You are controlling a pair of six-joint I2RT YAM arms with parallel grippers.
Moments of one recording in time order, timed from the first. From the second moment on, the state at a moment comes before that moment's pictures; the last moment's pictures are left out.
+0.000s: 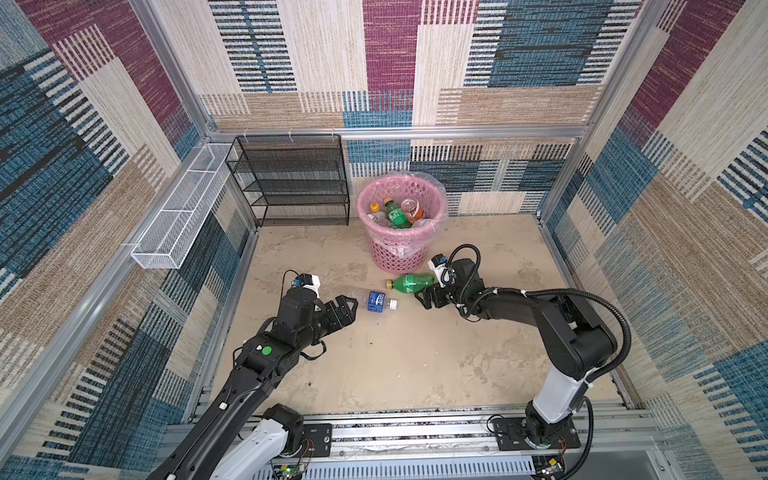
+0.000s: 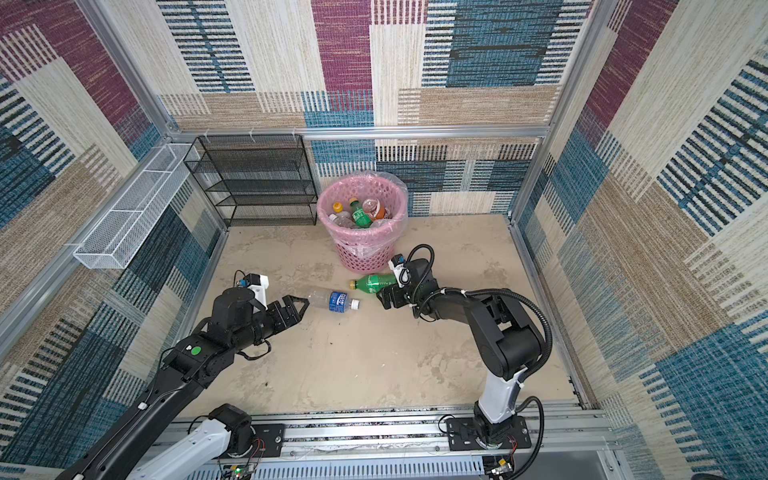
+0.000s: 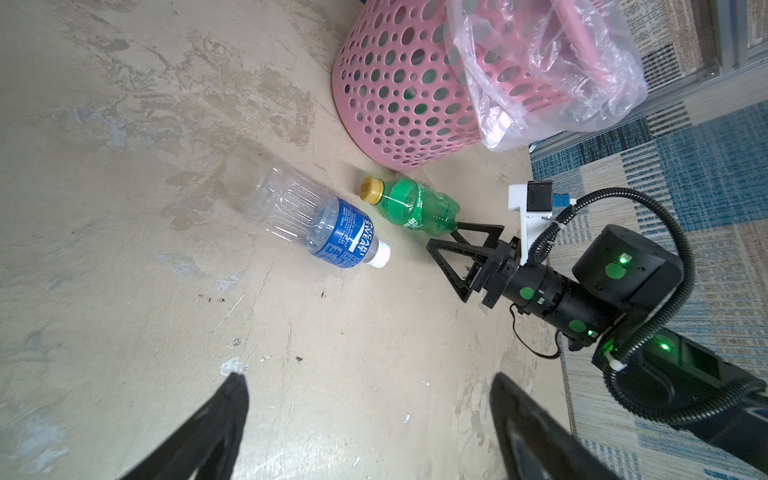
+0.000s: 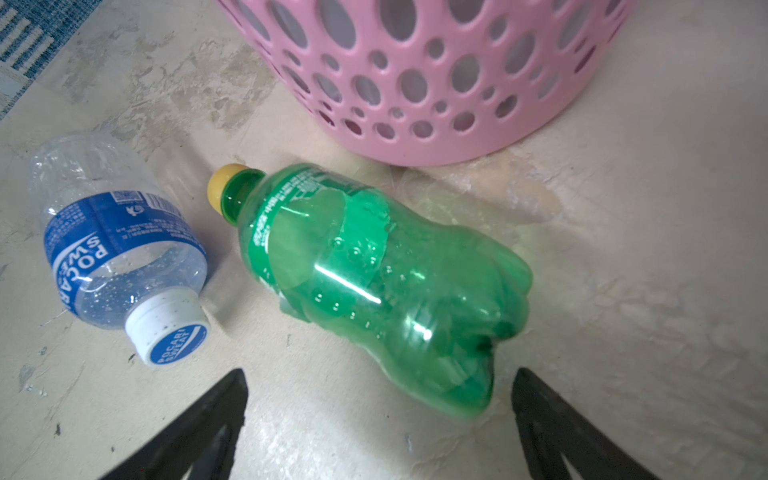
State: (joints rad) left arm -0.43 0.81 0.77 -0.57 0.08 -0.79; right arm 0.42 1.78 0.90 0.17 -0.28 0.11
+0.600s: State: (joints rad) left arm -0.43 0.80 0.77 -0.57 0.08 -0.79; right arm 0.41 1.85 0.99 0.26 -0.32 0.02
